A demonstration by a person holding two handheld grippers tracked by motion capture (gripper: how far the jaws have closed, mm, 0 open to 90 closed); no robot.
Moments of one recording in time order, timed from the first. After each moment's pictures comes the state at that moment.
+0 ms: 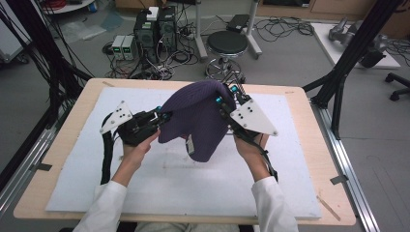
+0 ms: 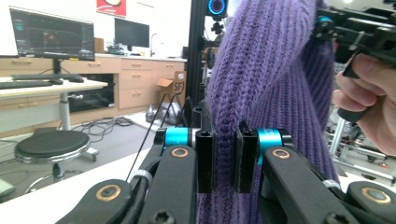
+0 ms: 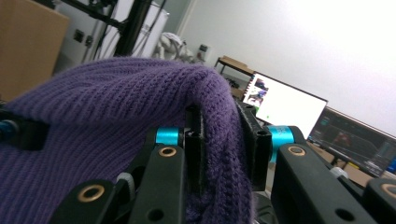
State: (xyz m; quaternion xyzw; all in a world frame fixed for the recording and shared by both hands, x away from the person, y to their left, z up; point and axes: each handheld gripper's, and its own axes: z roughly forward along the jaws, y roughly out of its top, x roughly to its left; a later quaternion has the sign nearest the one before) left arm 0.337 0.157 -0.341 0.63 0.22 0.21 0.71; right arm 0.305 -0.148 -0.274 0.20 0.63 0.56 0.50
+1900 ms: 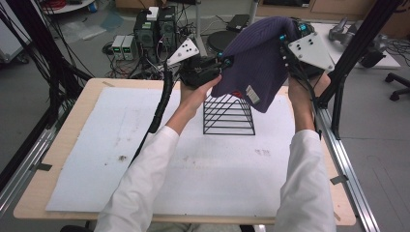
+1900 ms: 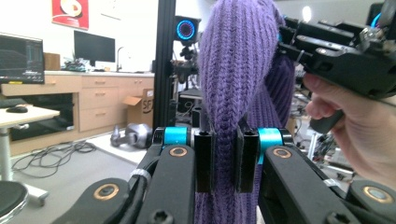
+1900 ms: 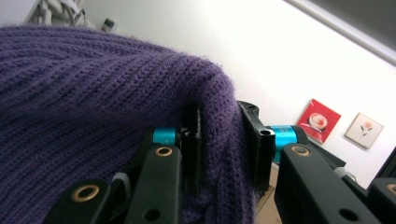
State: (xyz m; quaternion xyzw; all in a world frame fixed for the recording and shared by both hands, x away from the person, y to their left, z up) left arm 0.432 0.020 -0.244 0.62 0.19 0.16 0.74; right arm 0.385 -0.248 -0.181 0.25 0.57 0.44 0.65
